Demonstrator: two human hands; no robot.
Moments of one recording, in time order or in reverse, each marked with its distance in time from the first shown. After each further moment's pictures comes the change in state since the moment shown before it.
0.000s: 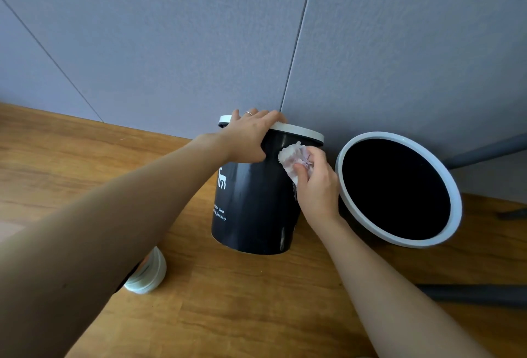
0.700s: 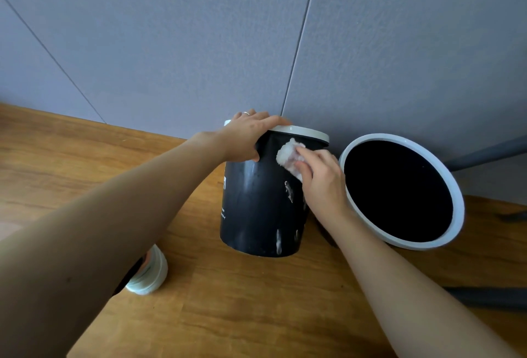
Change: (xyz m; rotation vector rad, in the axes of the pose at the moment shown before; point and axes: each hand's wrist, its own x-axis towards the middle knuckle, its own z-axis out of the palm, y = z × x) left_hand -0.002 -0.006 -0.008 0.046 -0.053 0.050; right_hand 0.013 0.002 -0.012 -0.162 -0.030 -0.238
